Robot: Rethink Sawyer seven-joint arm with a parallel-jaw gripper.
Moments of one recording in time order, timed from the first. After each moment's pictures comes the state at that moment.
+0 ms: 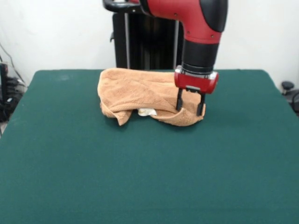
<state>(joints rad) -0.05 -0.49 -0.02 2.05 0.29 -0.16 1.79</state>
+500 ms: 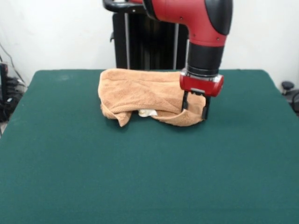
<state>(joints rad) -0.04 -0.47 0.00 2.05 0.29 -0.21 1.87</state>
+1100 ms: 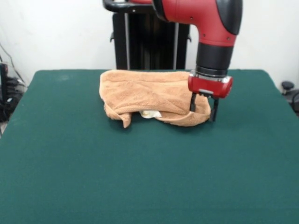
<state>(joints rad) 0.02 -0.47 0.00 2.05 0.33 -0.30 1.92</state>
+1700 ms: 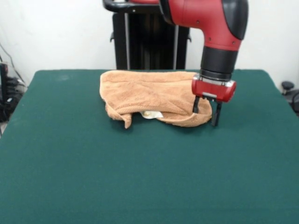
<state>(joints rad) 0.06 -0.43 -0.01 2.05 0.39 -0.38 1.92</state>
